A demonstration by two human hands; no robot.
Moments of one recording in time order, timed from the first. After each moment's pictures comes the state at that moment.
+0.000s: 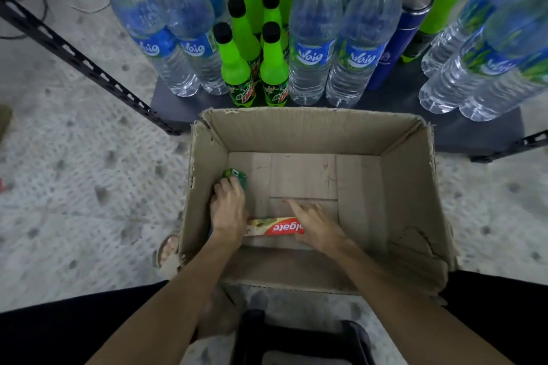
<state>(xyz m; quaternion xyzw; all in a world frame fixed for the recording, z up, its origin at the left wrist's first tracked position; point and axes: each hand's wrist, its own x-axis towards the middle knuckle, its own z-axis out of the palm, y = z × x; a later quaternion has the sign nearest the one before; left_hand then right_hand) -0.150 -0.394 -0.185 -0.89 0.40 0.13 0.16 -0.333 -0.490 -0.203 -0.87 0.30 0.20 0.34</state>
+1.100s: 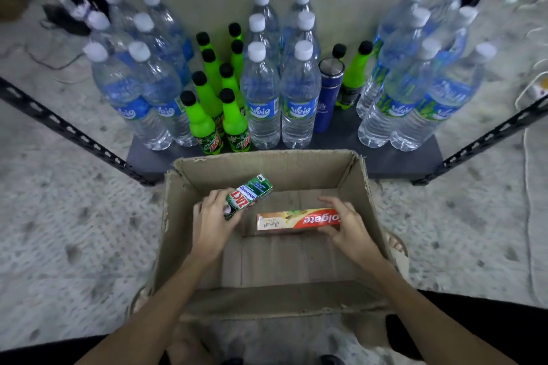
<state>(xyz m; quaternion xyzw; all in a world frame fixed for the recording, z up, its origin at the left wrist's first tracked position) -0.146 -0.438 -0.150 -0.85 0.48 0.11 -0.20 -0.439 -0.567 -0.145 -0.79 0.44 -0.12 0.40</state>
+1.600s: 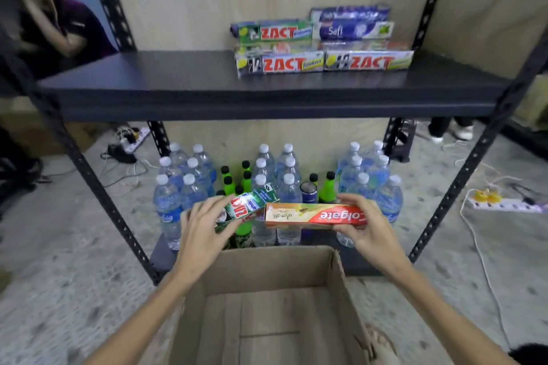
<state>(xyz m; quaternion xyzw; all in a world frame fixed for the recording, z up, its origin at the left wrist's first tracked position) -0.144 -0.454 0.108 -0.76 0.56 -0.07 -0.32 -0.462 -0.602 0.118 -0.81 0.35 -0.37 0.30</state>
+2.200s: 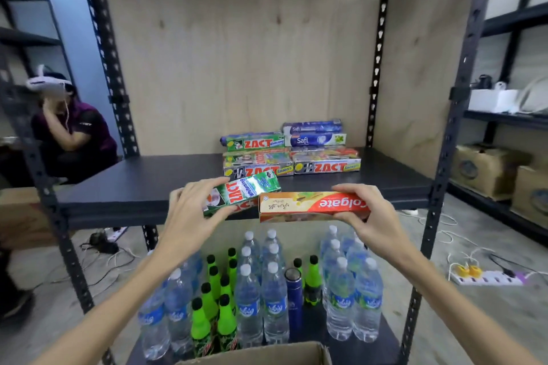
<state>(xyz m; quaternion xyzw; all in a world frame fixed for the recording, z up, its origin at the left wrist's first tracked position) -0.155 -0.499 0.344 -0.65 0.63 -0.19 -0.40 -0.488 -0.629 0.330 -0.82 0.27 -0.47 0.15</state>
